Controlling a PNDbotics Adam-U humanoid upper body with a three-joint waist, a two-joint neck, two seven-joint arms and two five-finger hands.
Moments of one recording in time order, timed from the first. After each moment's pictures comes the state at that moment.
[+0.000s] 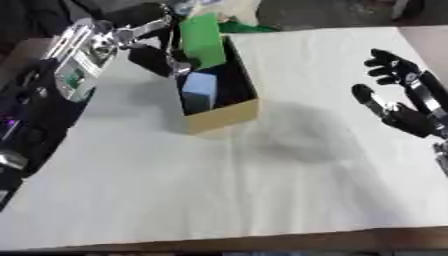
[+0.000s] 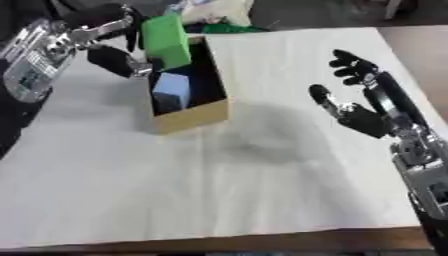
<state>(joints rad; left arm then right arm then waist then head) -0.95 0.48 -0.29 -1.13 -0.75 -0.17 -0.41 -0.51 -0.42 0.20 -1.50 0.40 -0.13 0.08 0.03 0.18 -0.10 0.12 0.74</state>
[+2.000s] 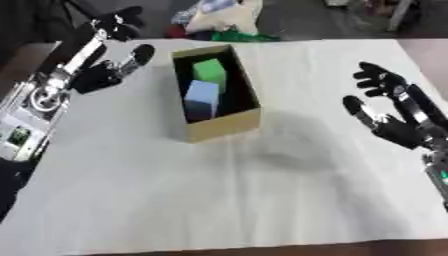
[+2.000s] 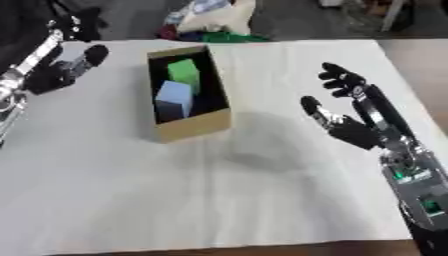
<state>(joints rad) -0.48 0.60 -0.13 -1.67 -0.29 -0.16 -0.15 -0.49 -0.39 0.19 -1.52 0.39 -0.14 0.07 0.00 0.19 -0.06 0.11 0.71</state>
